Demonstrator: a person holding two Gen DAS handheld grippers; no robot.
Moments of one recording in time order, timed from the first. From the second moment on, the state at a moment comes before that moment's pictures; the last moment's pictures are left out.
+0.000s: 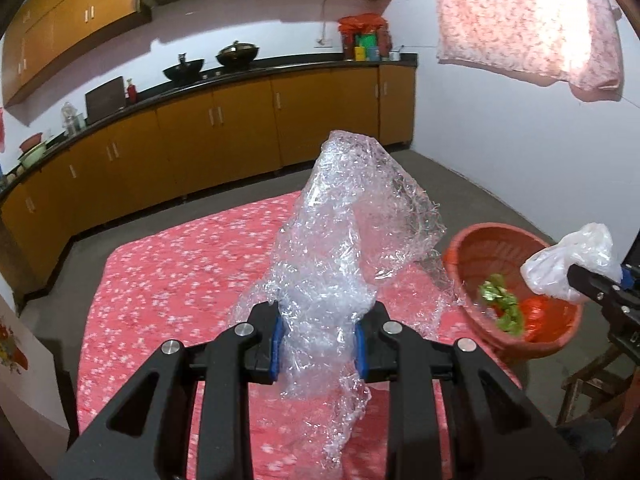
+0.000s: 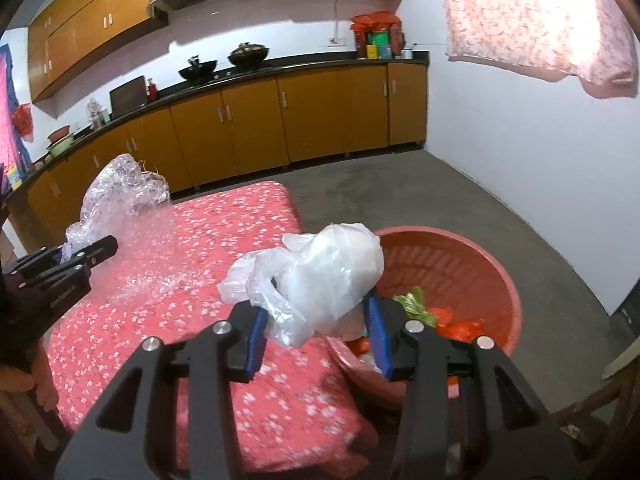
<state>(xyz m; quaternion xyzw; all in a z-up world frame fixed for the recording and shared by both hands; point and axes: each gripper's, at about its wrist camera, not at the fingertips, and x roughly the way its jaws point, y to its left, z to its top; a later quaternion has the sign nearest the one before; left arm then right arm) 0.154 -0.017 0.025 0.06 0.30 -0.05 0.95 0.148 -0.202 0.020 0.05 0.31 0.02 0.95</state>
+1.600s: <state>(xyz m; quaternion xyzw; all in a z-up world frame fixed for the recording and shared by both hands) 0.181 -0.170 -0.024 0.06 0.33 -0.14 0.93 0.172 -0.330 -0.034 0.06 0.32 -0.11 0.94</state>
